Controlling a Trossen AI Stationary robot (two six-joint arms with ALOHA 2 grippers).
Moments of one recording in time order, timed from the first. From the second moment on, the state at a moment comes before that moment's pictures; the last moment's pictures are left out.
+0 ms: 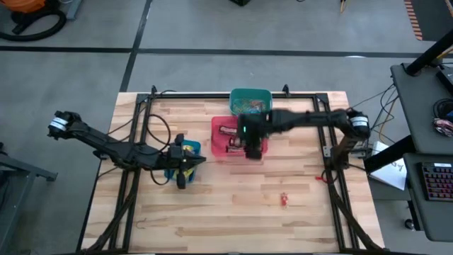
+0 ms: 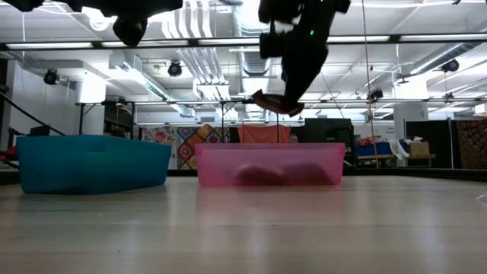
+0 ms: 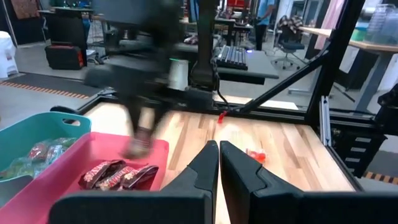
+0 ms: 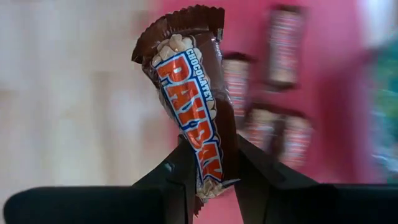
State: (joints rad) left arm -0.36 1.01 0.55 0.36 -0.46 -0.15; right arm -0.11 1.74 1.45 -0.88 0.03 -0.05
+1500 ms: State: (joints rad) left arm -0.36 1.10 0.55 0.38 -0.52 -0.20; right arm -0.35 1.95 1.45 -0.64 0.02 0.00
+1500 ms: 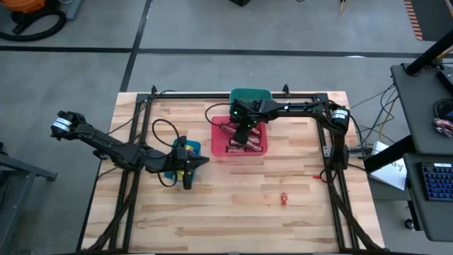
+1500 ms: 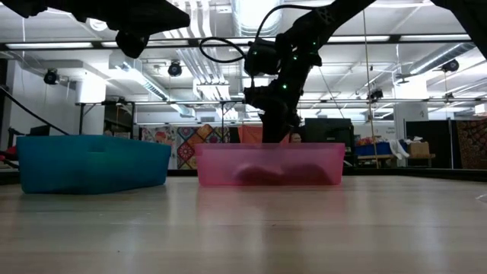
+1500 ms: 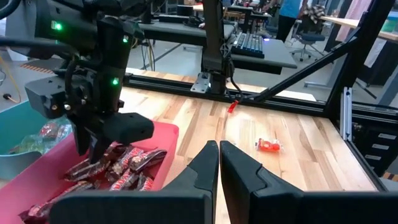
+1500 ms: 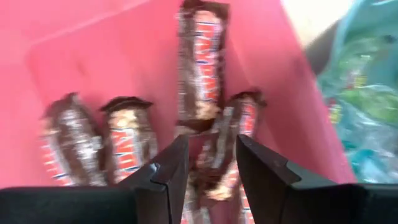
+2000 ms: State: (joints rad) left arm -0.36 1.10 0.55 0.38 -0.52 -0.19; right arm -0.35 1.95 1.45 -0.63 -0.03 0.04
